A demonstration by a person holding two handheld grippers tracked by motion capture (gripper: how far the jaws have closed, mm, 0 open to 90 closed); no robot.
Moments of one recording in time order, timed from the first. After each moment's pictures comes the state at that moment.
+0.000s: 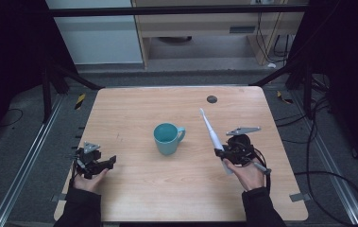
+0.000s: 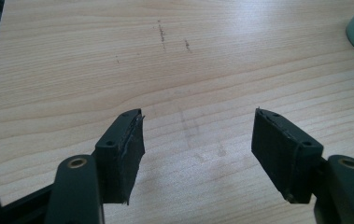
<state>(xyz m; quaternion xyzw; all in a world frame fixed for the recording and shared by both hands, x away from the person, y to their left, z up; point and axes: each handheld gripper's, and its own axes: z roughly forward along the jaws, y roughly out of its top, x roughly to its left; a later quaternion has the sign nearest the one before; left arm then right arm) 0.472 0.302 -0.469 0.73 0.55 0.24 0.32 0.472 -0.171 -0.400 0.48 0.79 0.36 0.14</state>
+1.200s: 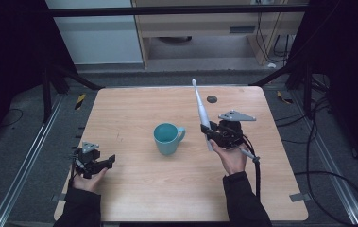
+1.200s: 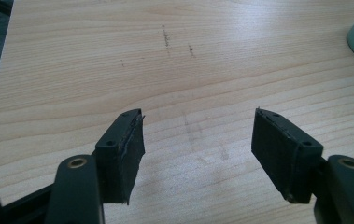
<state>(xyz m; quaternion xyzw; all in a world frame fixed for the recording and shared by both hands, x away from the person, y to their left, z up) 0.472 0.304 -0.468 0.73 0.55 0.24 0.32 0.496 -0.138 -0.372 0.45 0.72 0.49 0.20</state>
